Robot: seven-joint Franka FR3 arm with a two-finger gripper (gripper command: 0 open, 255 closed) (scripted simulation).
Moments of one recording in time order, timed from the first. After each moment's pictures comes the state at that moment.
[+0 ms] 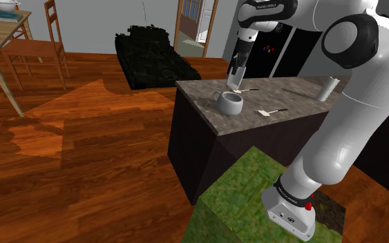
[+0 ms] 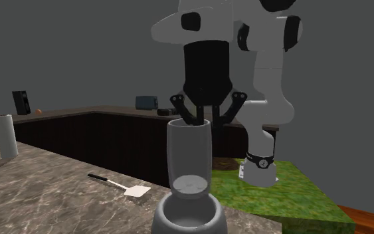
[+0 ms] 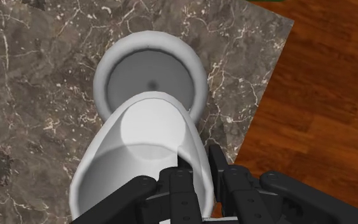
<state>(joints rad) 0.04 0.09 -0.51 -1.74 0.08 1.77 -0.51</state>
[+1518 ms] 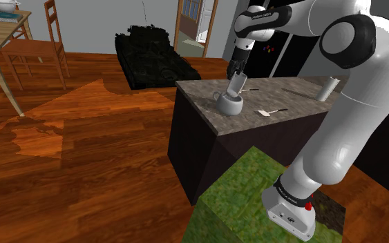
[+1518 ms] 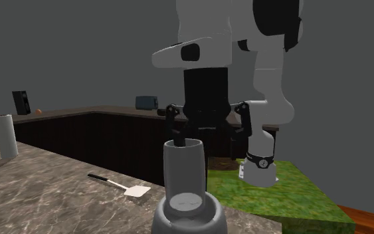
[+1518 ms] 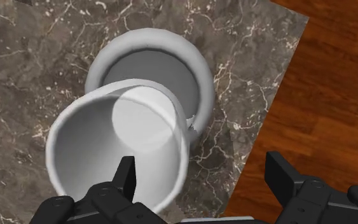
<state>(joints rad) 0.04 0.11 -0.51 -1.82 0.08 1.87 -0.52</state>
